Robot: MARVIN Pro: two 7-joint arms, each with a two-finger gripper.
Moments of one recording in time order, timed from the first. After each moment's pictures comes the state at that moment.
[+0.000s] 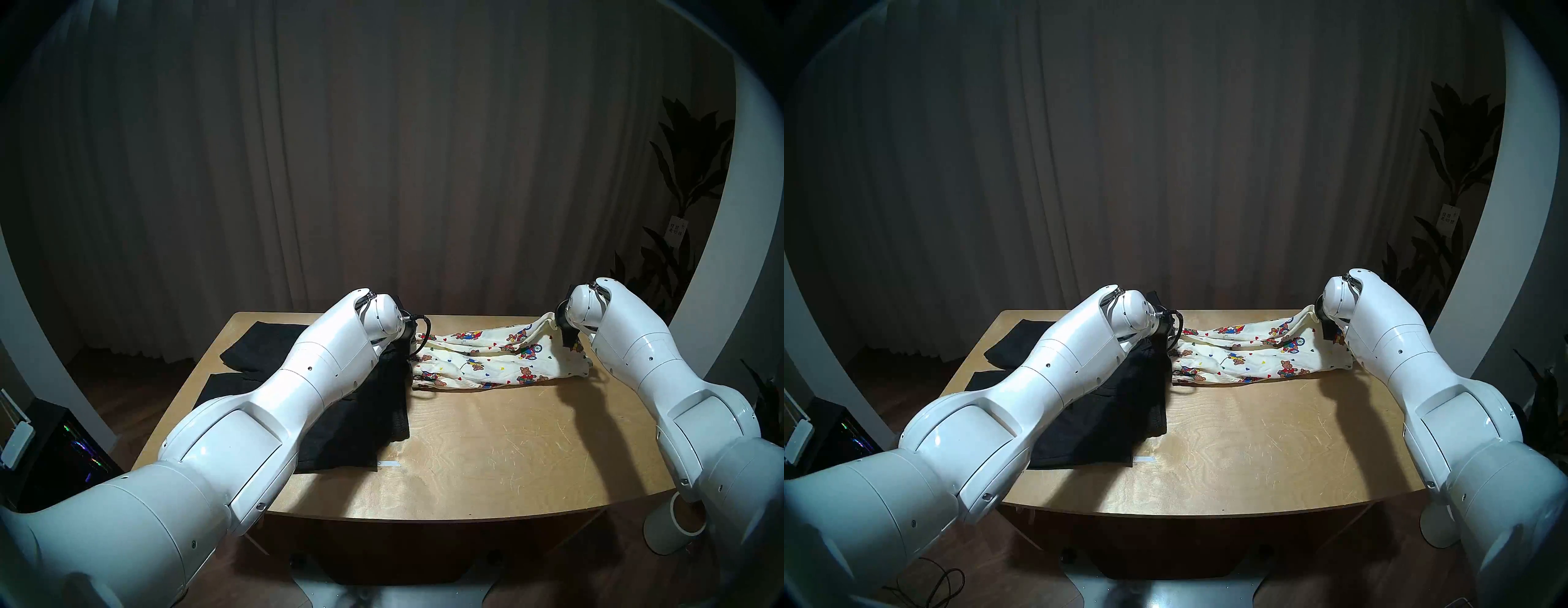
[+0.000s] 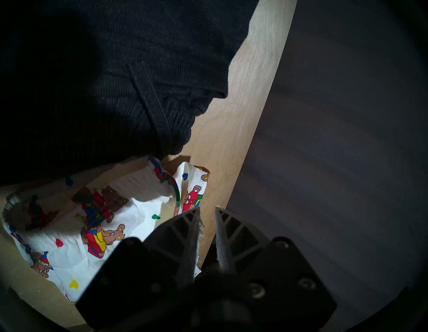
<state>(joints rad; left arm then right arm) 0.71 -1.56 -0.92 -0.78 -2.49 -0.24 0.60 -0.70 -1.04 1.06 -0.79 2.27 -0.26 -0.67</state>
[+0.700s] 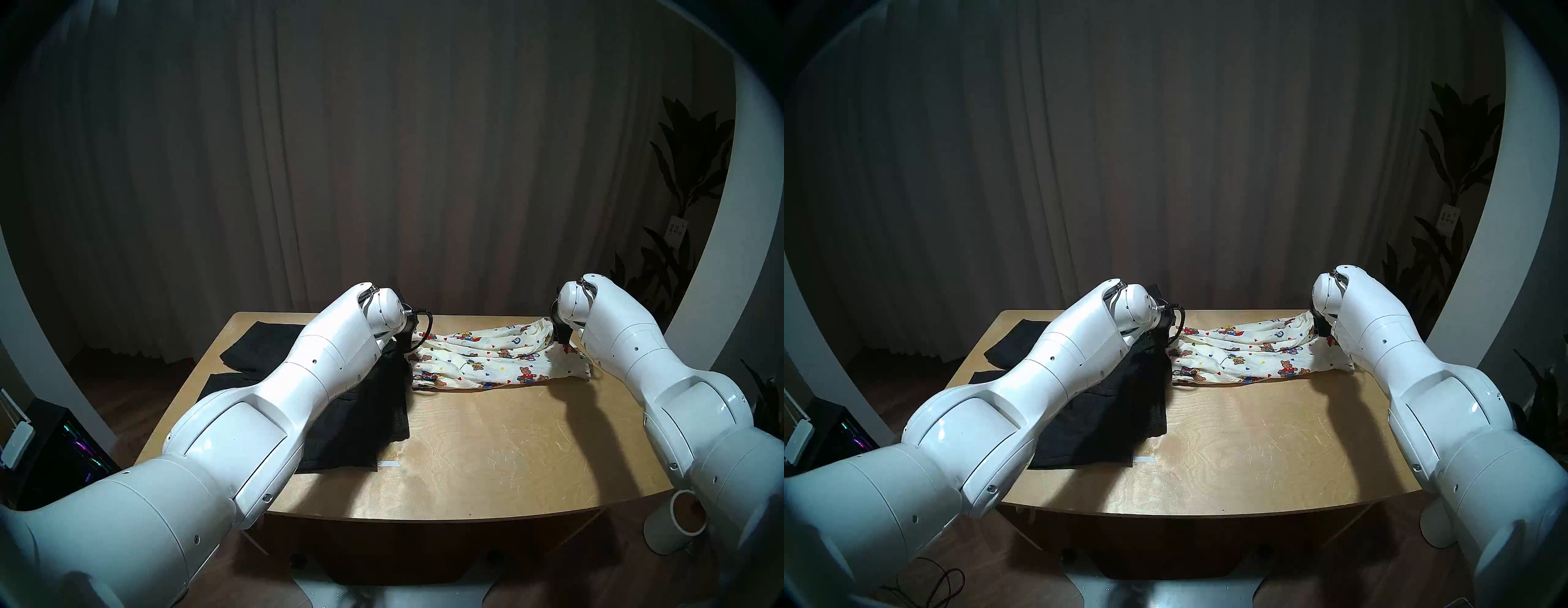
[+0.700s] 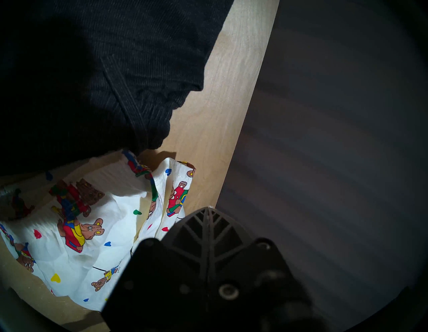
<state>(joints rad) 0.68 -1.58 -0.94 -0.74 -2.47 -0.23 0.59 -0.63 -1.10 1.03 -0.68 2.23 -0.29 -0.65</state>
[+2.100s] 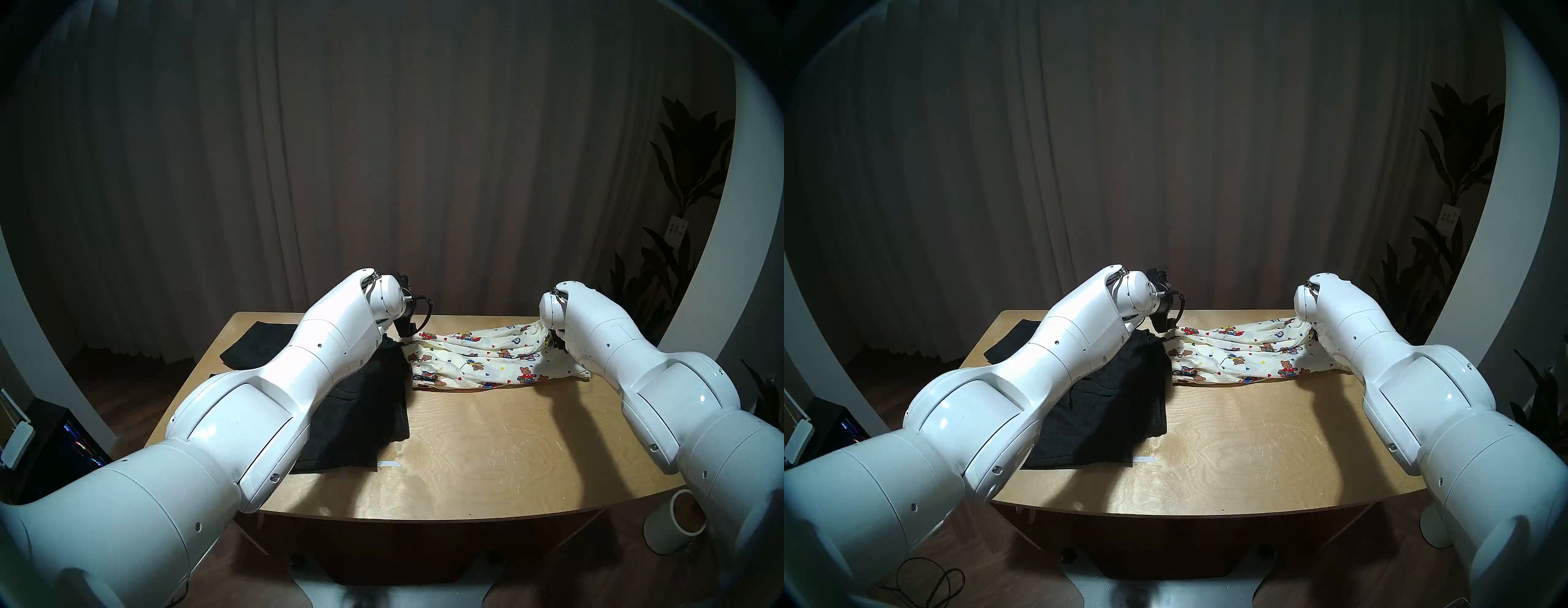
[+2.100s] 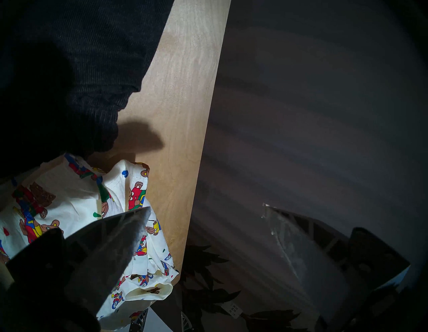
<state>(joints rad) 0.61 -1.61 -0.96 -0.68 -2.40 -0.20 0.55 -0.55 -1.19 0.87 -0.46 2.10 -0.32 -0.59</state>
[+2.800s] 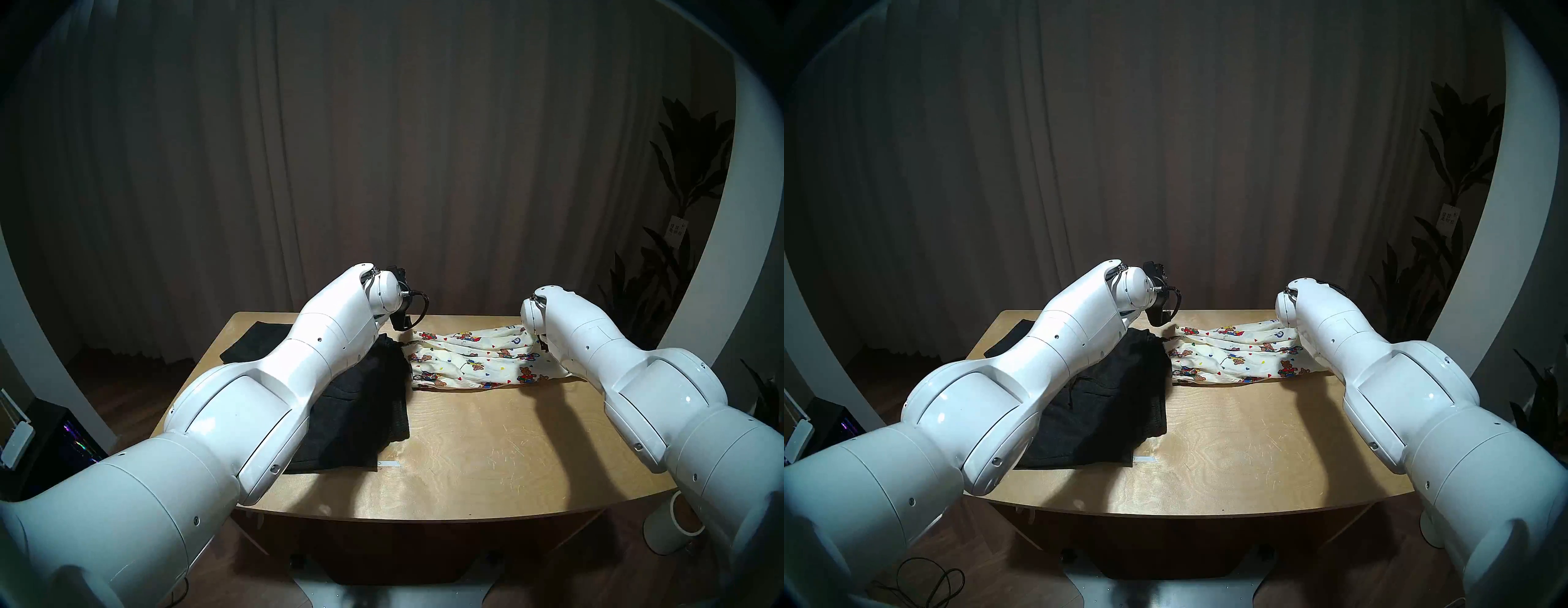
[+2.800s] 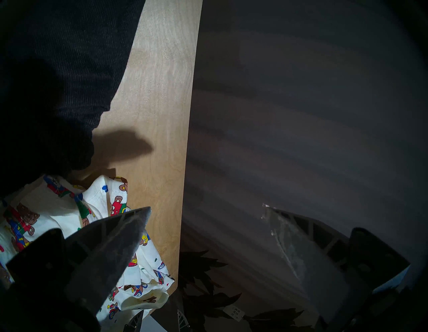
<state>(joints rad) 0.58 -1.60 -0.96 -0.65 -2.34 -0.17 0.52 -0.53 -1.27 0.82 -0.41 2.06 -0.32 -0.56</state>
